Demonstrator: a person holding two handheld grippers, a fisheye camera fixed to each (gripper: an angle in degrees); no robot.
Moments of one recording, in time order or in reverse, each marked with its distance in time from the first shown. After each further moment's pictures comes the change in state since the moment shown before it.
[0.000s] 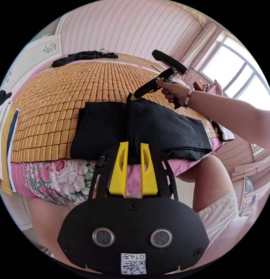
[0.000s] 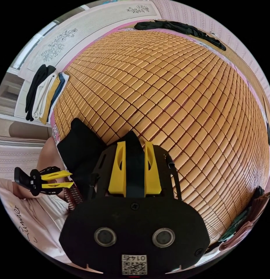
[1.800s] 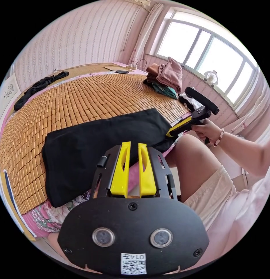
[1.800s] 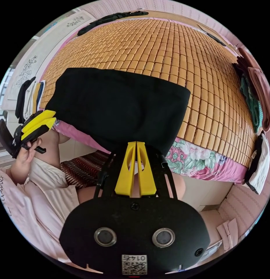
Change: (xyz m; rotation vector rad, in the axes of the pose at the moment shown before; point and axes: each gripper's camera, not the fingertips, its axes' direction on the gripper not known) left arm 0.128 -0.043 0.015 -0.035 0.200 0.374; right arm 0.011 0.259 -0.028 -0.054 0.057 0.507
